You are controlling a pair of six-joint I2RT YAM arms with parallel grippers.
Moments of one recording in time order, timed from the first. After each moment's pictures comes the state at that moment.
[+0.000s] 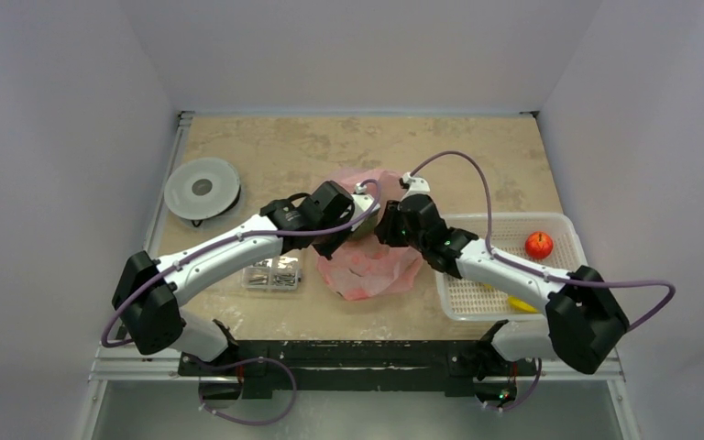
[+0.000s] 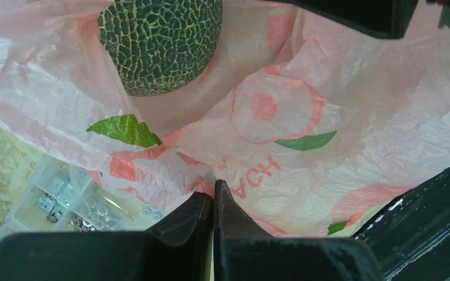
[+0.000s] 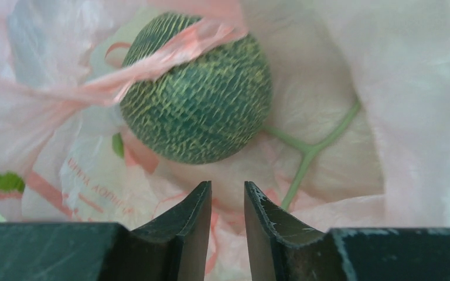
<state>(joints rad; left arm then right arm) -0.86 1.45 1.18 -0.70 -0.06 0.07 0.72 1.31 0.72 0.00 0.13 0.63</state>
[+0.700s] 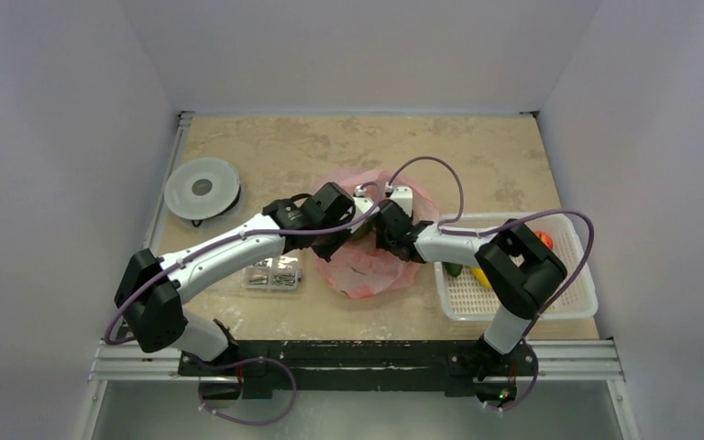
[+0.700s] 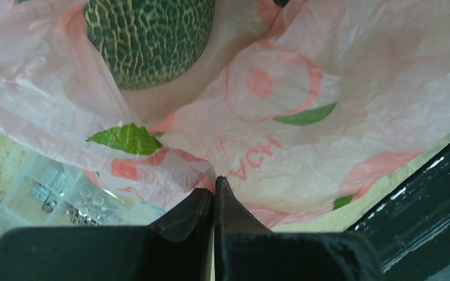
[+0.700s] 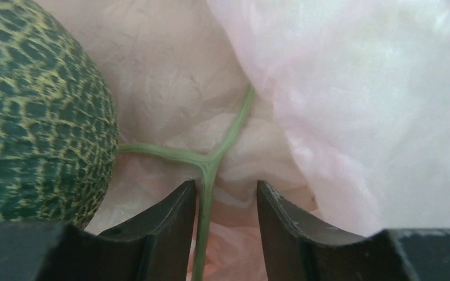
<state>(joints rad) -0.87 1.48 1.18 -0.71 -0.05 0.07 0.75 1.69 0.86 -0.11 0.46 0.61</state>
